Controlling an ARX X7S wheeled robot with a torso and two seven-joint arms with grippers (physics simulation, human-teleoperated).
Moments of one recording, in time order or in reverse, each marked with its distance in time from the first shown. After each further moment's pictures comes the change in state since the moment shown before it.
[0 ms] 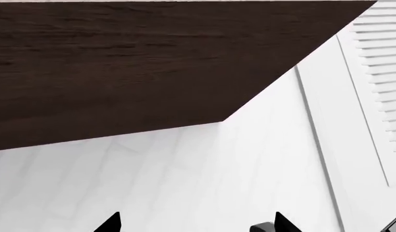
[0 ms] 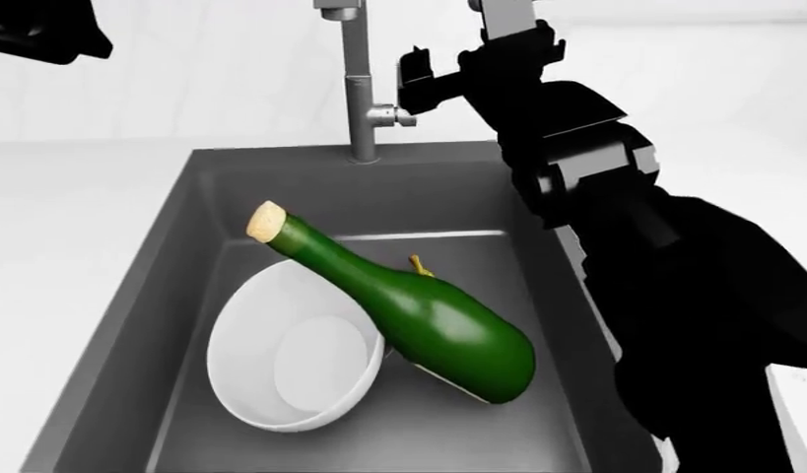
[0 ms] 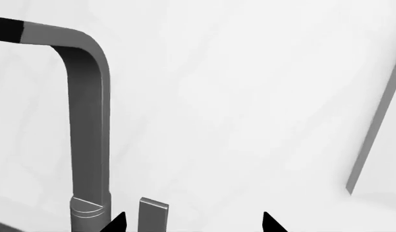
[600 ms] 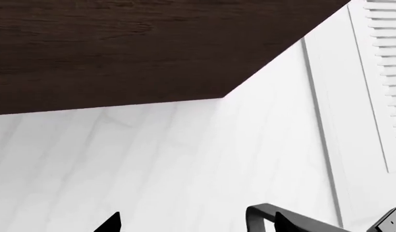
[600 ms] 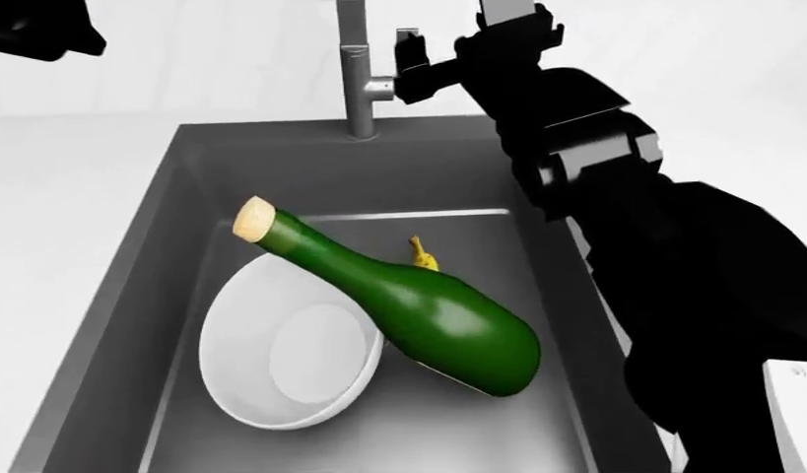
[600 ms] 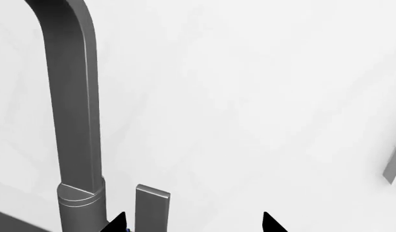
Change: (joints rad) left arm 0.015 -0.006 -0.020 0.009 -0.030 0.019 -0.003; right arm 0.031 0.000 -0.124 -0.005 0.114 -0.033 -0.009
